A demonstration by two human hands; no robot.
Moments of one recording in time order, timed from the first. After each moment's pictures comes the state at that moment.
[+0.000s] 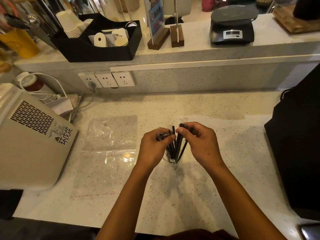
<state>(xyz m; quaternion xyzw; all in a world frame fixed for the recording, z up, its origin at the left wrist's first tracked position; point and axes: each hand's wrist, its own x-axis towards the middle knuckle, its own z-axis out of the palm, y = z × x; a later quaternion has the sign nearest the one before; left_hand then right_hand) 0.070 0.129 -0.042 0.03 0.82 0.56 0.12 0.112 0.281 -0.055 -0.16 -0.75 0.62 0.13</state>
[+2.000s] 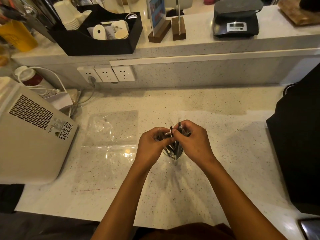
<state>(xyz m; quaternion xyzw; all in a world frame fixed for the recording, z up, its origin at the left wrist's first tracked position) 0.071 0.114 -0.063 0.03 0.80 0.58 0.14 0.108 0.264 -0.067 -0.15 -0.80 0.57 0.09</state>
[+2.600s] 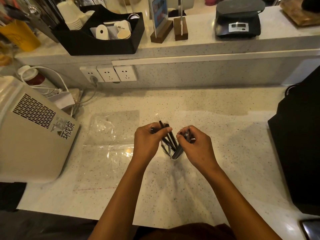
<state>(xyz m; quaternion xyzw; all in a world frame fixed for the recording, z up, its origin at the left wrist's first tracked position) 0.060 0.111 -0.053 0.01 0.79 0.60 0.08 0.125 0.262 -0.078 -0.14 -0.80 0.57 0.11</state>
